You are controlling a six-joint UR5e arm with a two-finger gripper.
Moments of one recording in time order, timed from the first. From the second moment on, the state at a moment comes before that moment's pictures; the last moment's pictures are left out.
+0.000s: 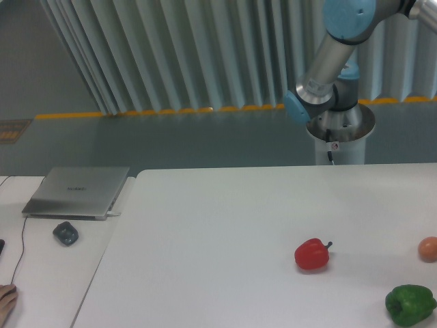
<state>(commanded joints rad) 2.85 -2.08 -1.44 -0.97 1.49 2.18</state>
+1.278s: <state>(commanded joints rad) 2.86 -2.01 -1.44 -1.01 1.40 1.99</state>
